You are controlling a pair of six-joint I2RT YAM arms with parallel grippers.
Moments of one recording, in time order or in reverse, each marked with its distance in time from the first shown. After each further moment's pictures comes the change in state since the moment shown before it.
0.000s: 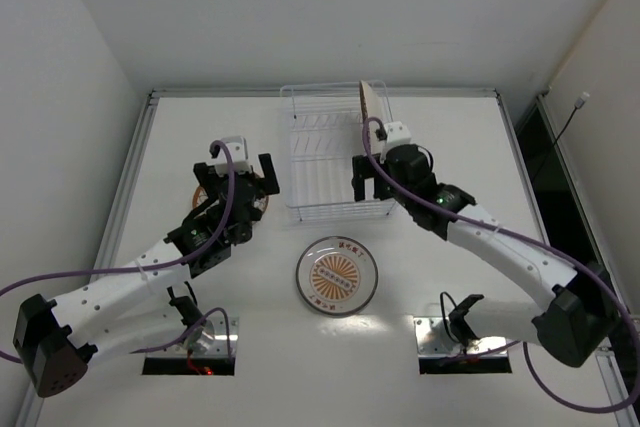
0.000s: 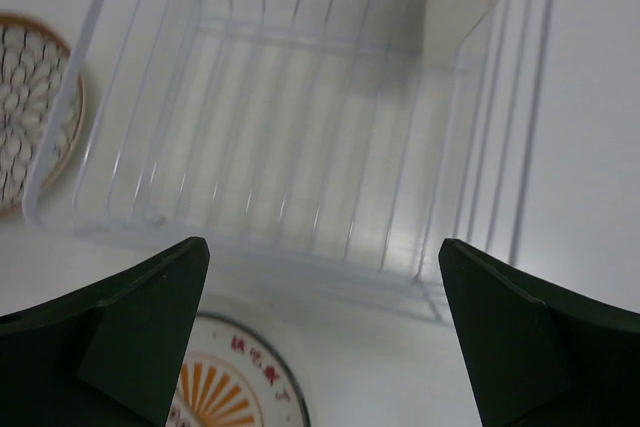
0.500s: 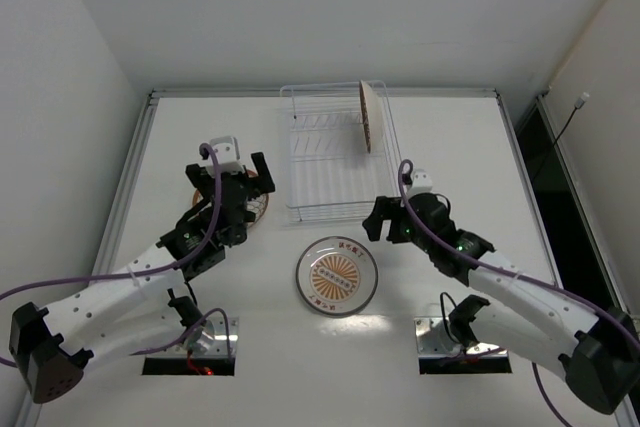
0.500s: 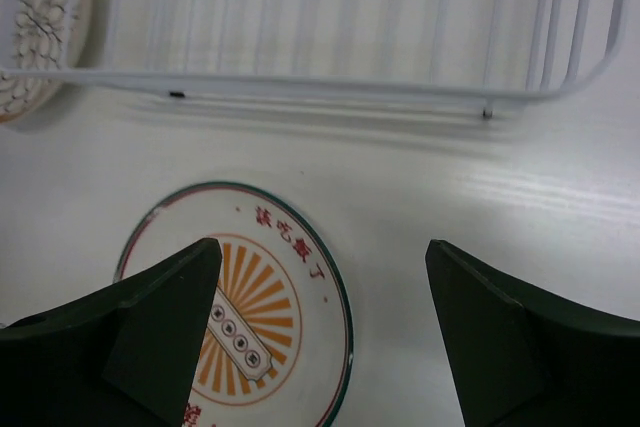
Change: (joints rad) left arm 0.000 -0.045 0.000 -0.005 -0.027 -0.012; right arm 0.019 -0.325 -0.453 0.085 -0.146 0.262
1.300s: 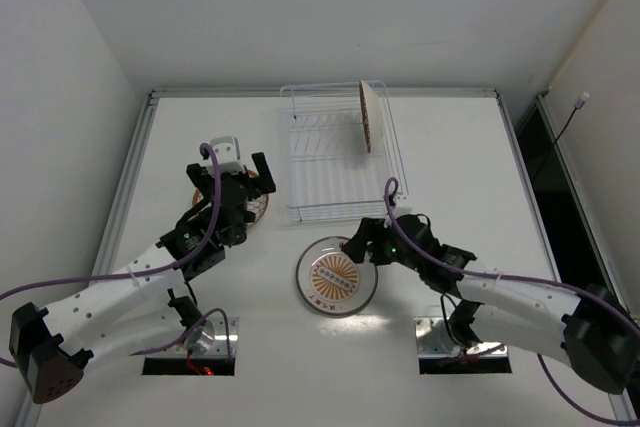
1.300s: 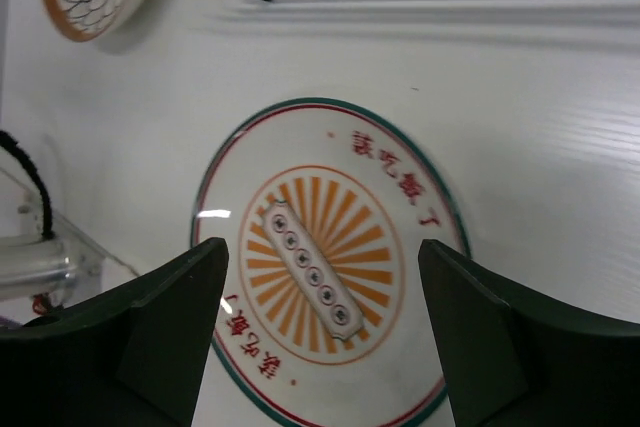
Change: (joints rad) left arm 0.000 -0.004 0.000 0.002 0.016 0.000; right arm 0.133 0.035 -0.195 0.196 -0.106 0.246
